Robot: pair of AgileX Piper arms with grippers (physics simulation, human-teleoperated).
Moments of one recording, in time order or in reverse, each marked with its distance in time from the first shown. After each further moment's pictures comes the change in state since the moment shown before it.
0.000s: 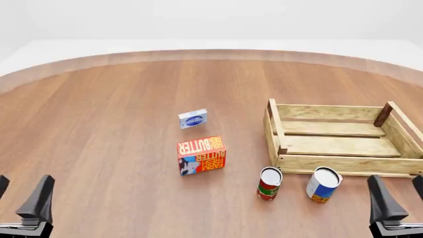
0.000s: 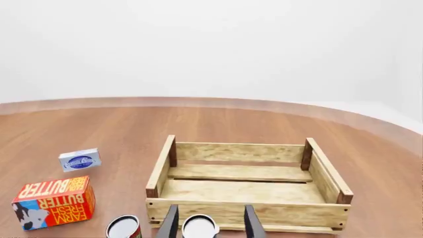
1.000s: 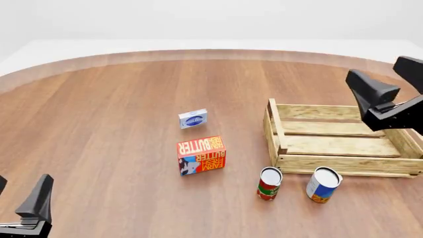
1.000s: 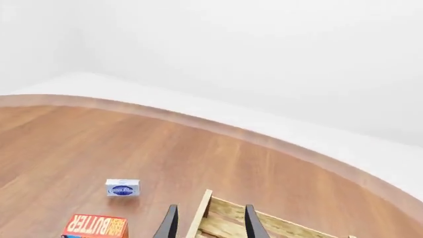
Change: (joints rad) left arm 0.012 0.001 -0.007 0.007 -0.001; right arm 0.248 0.667 -0.686 0.081 -0.135
